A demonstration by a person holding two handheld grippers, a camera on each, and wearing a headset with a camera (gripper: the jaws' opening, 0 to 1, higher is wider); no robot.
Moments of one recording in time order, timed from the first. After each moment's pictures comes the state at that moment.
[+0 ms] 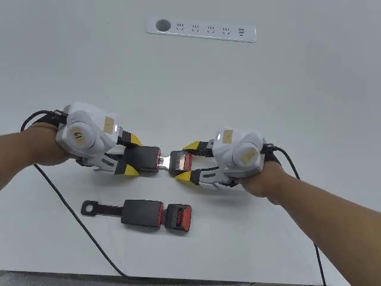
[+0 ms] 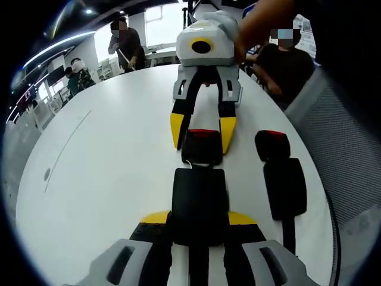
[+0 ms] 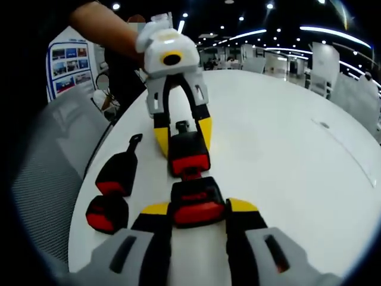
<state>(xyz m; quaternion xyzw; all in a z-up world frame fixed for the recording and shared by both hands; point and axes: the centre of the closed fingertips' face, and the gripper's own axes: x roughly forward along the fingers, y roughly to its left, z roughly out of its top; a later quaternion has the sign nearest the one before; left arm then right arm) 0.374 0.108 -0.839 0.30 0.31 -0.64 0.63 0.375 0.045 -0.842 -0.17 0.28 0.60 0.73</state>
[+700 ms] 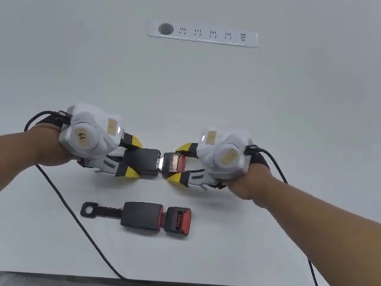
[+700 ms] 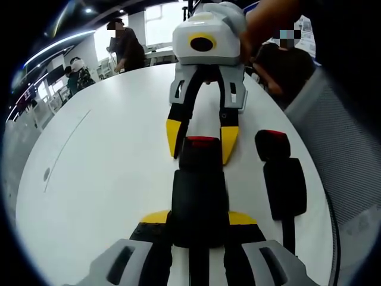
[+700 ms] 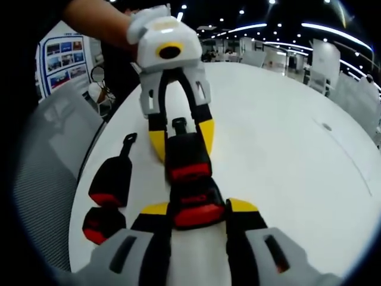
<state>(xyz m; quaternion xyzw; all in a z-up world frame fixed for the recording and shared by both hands) 0.374 0.109 -0.838 0.31 0.32 -0.64 0.63 0.375 0.060 -0.842 -0.20 0.30 0.58 0.73</state>
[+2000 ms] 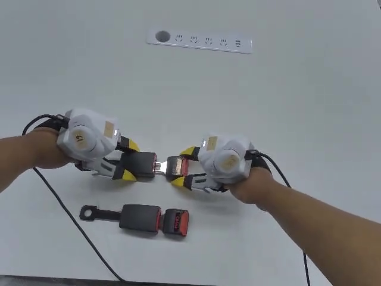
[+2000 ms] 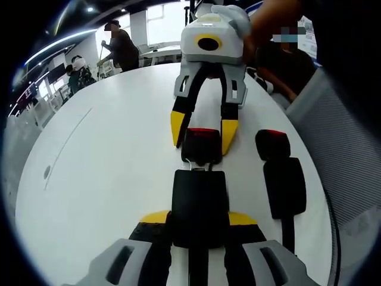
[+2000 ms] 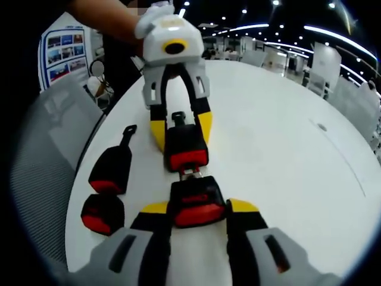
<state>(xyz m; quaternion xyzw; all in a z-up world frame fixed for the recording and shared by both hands) 0.375 0.110 -0.838 0.31 0.32 -0.64 0.63 0.374 0.043 -0.845 -0.22 0.30 0.58 0.73</state>
